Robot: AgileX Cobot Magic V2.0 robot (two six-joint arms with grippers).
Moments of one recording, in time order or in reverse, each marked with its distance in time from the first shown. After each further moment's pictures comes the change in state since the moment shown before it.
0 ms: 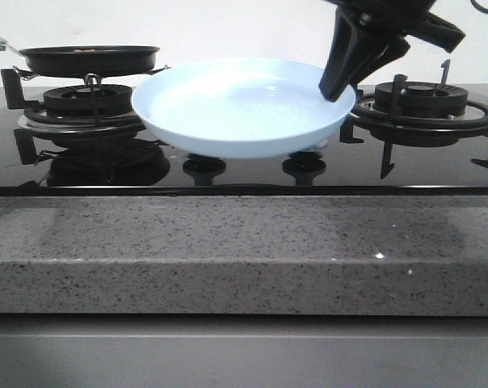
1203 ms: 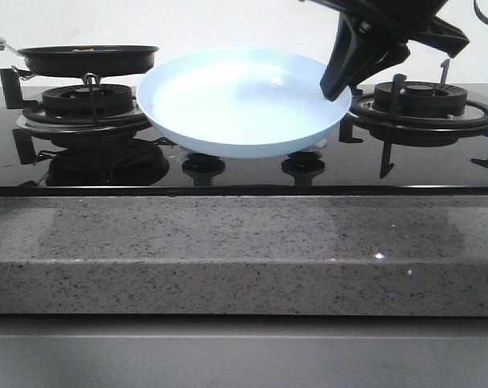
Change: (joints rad) left arm 0.144 0.490 -0.341 -0.552 0.335 0.000; right arm 0.002 -0.031 0.071 0.014 -0.136 -0.001
